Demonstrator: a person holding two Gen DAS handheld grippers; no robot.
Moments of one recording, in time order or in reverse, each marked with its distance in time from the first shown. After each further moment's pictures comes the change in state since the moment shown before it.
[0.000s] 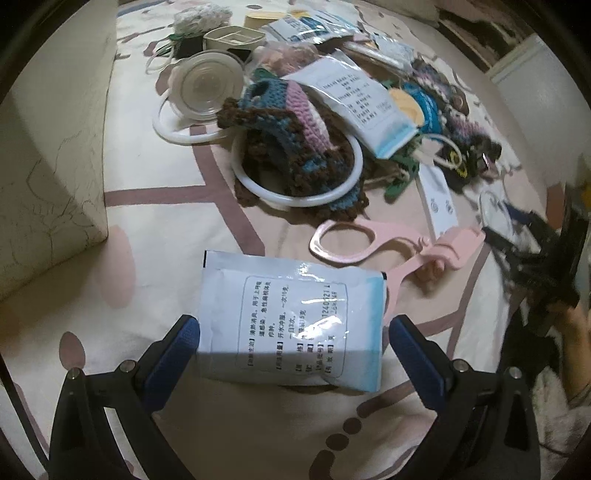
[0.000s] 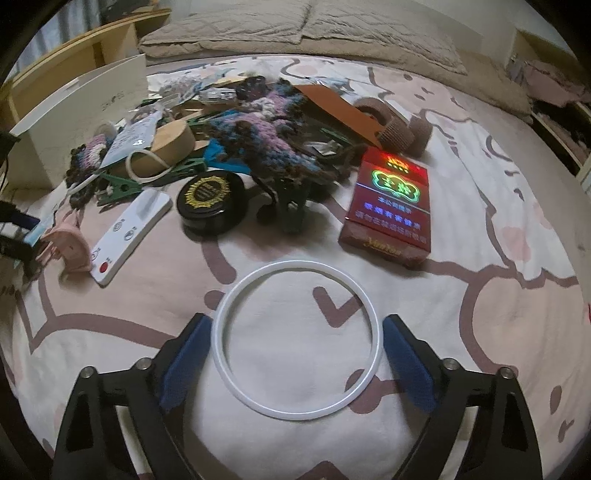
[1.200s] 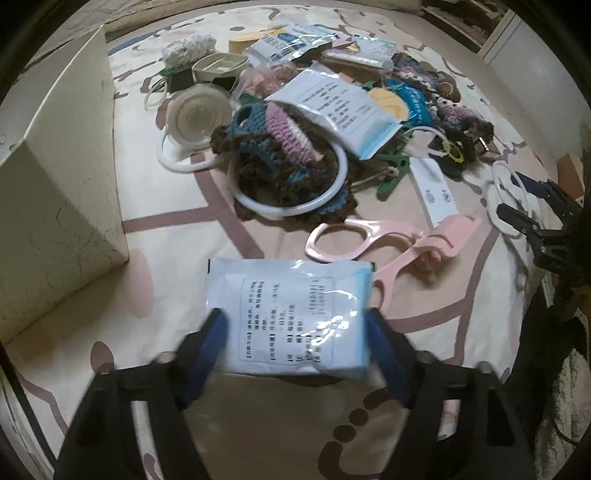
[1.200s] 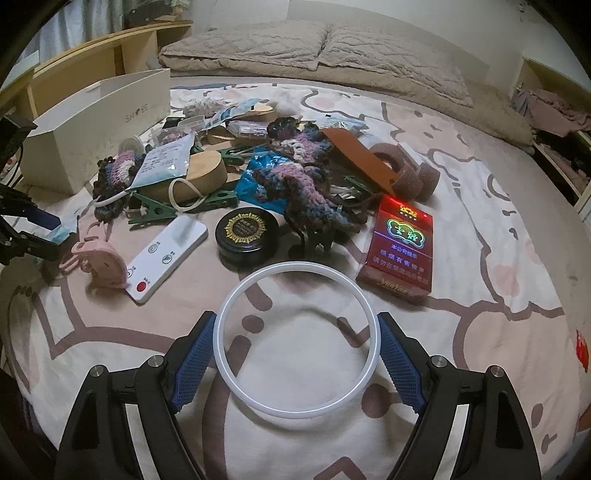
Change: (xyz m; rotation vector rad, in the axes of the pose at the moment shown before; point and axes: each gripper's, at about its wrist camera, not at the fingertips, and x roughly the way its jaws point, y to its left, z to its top) left arm -0.006 -0.017 -0.001 0.111 -0.045 0.129; right arm -0.024 0.018 0.008 -0.045 -0.080 -0.005
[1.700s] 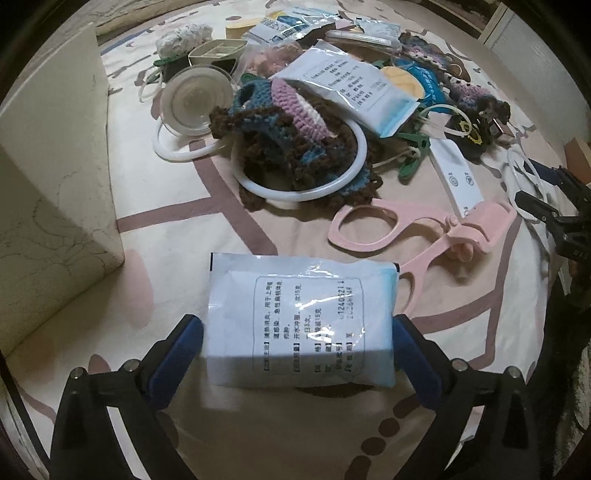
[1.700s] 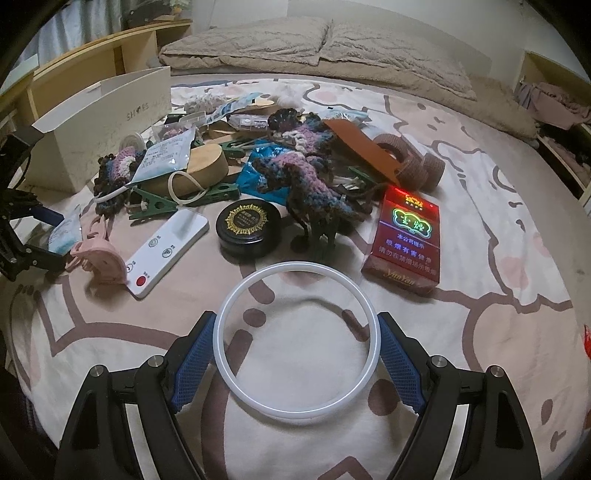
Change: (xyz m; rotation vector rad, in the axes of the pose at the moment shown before) left arm 0.021 -0.001 0.002 0.045 0.023 0.026; right arm 0.006 -0.004 -0.005 0.020 0.015 0.027
